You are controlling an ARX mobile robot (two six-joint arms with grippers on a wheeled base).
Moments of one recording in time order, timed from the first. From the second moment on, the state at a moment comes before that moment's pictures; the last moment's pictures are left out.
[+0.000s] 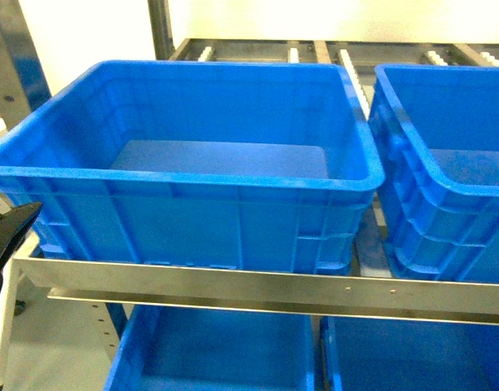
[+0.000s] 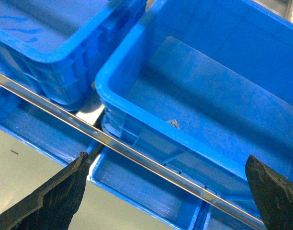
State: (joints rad) left arm -0.41 0.88 0.27 0.39 -0.37 0.45; right arm -0.24 1.11 0.71 -0.13 -0.42 -0.54
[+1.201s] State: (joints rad) left arm -0.41 0.88 0.27 0.39 -0.37 0.45; right arm -0.24 1.11 0.71 -0.13 -0.43 -0.54
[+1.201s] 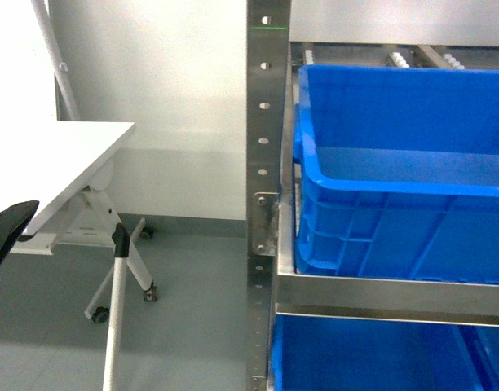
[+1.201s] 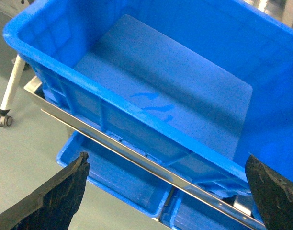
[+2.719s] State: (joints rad) left arm -0.41 0.88 0.27 0.39 -0.37 0.45; right arm -0.24 1.11 0.70 -0.13 -0.43 -0.54
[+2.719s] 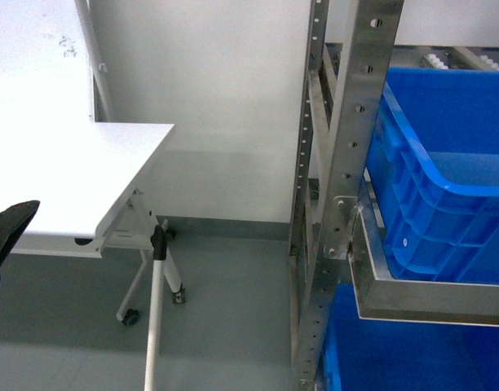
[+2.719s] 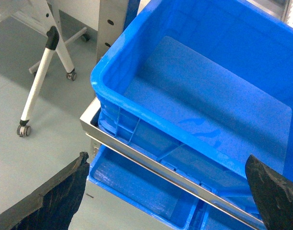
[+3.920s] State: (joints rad) left arm -0.15 0.55 0.05 0.49 -0.15 0.00; right arm -0.05 0.76 0.14 0.61 -0.04 -0.02
